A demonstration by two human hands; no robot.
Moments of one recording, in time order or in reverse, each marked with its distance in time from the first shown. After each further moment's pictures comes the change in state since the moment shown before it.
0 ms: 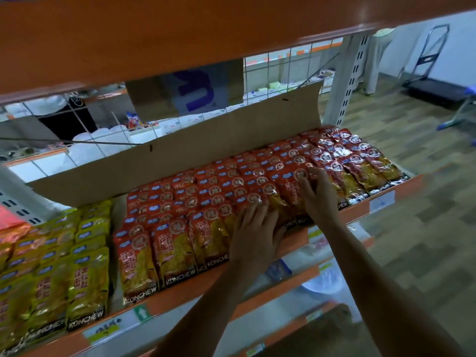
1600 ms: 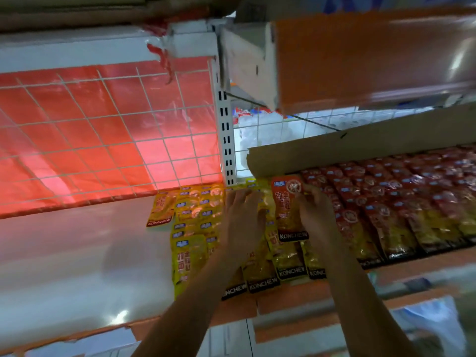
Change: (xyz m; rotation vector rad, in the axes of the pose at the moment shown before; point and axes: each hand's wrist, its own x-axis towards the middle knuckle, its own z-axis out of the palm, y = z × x) left_hand -0.195 -0.357 -0.190 -0.123 0.152 -0.336; right_hand -0.208 -0.259 0.323 0.134 -0.203 0.191
